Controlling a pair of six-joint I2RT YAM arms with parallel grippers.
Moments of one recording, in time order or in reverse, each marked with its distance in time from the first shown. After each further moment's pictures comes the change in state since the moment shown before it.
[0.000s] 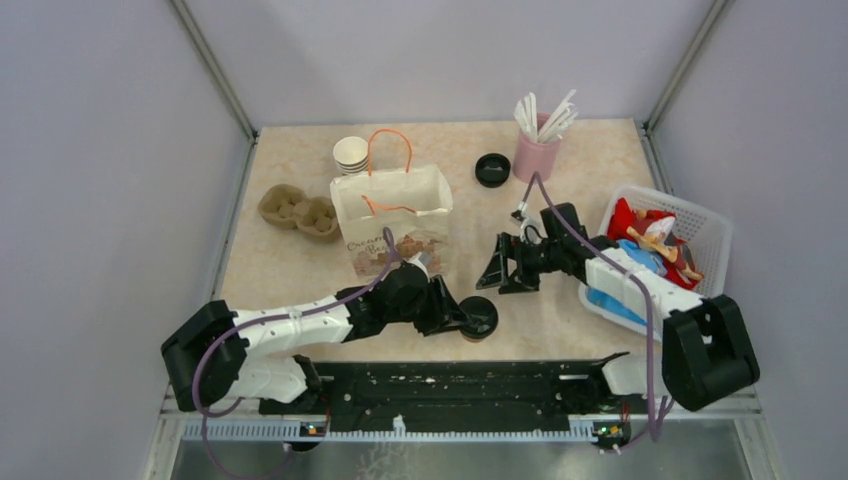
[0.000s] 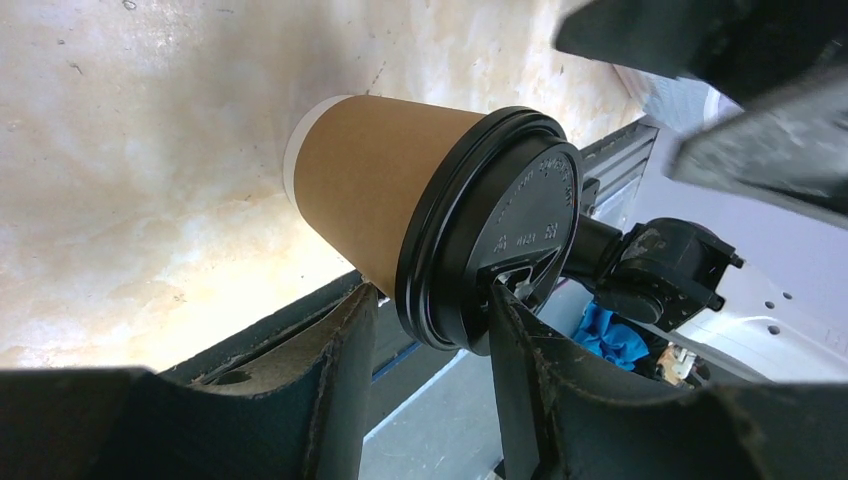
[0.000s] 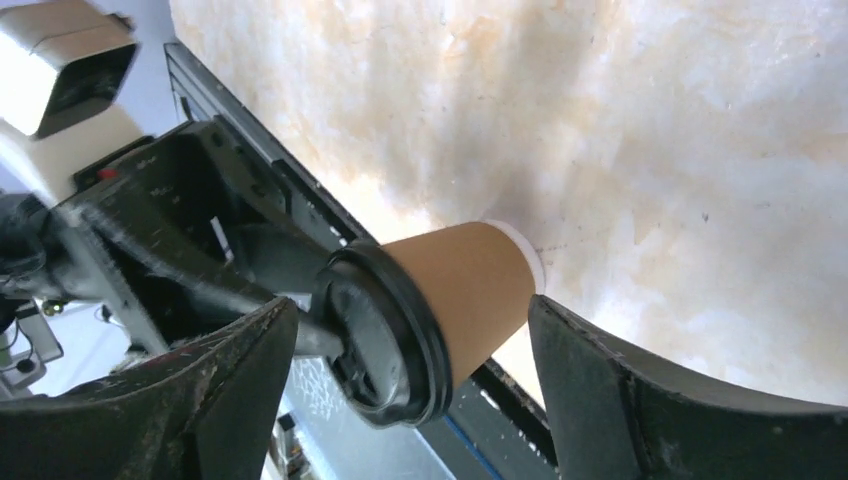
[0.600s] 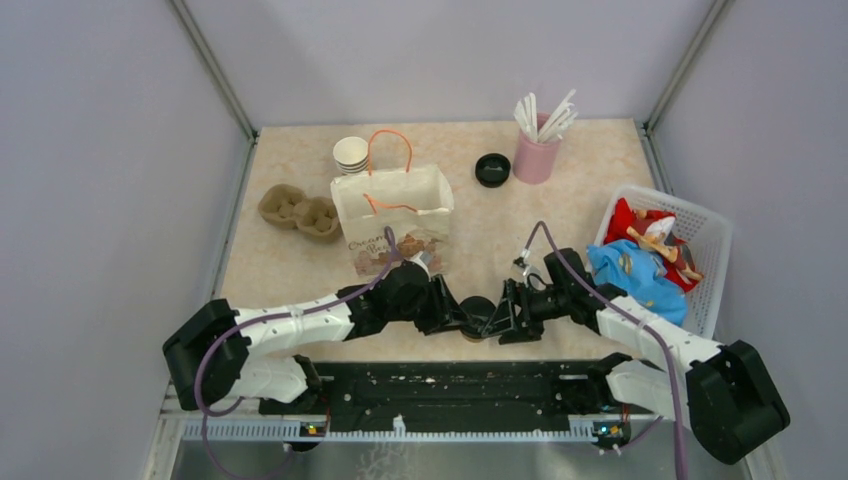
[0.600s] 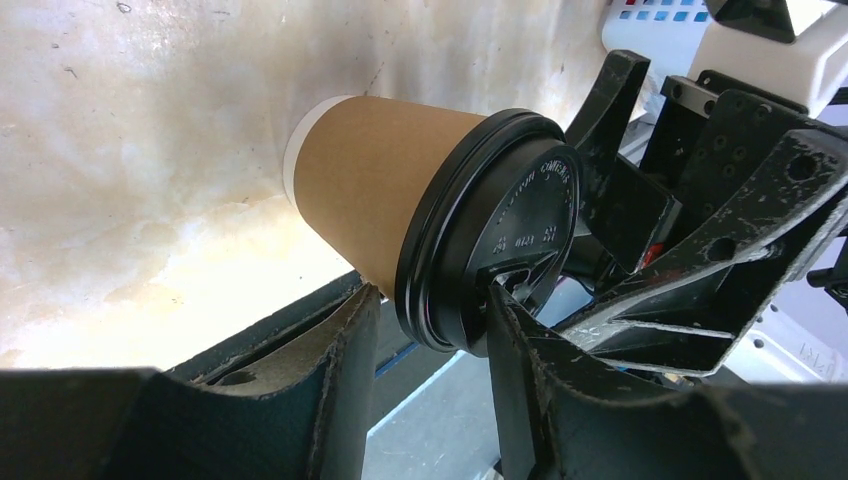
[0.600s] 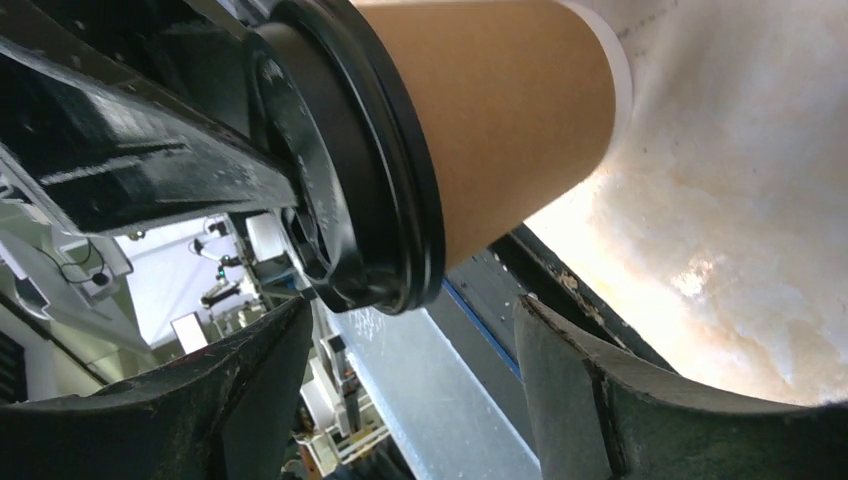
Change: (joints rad) left arm 0.007 0.010 0.012 -0.009 0.015 0.008; right arm 0.091 -0.304 -0.329 0.031 -0.105 0.180
